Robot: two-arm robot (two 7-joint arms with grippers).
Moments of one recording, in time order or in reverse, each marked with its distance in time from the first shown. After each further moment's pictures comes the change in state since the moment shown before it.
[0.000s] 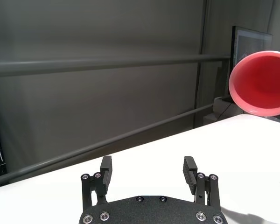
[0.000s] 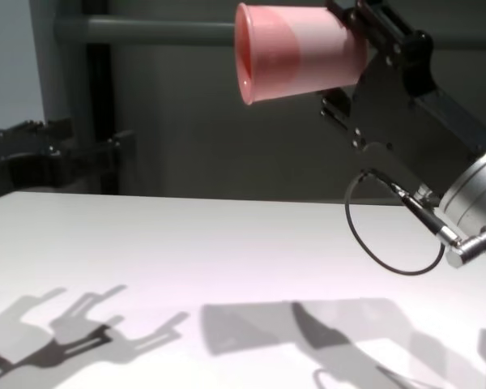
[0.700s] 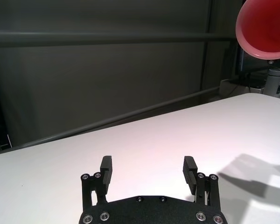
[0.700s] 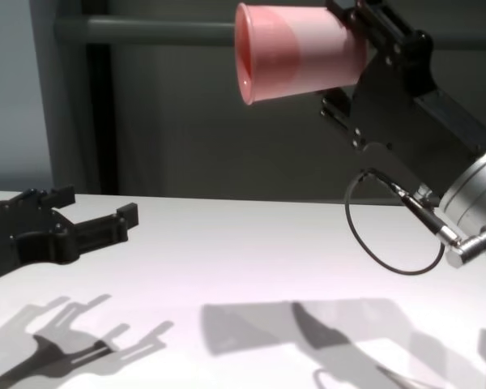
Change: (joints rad) left arm 0.051 -0.045 0.011 0.068 0.075 -0.036 0.018; right arm 0.000 0.000 0.000 0.000 0.000 0.000 0.000
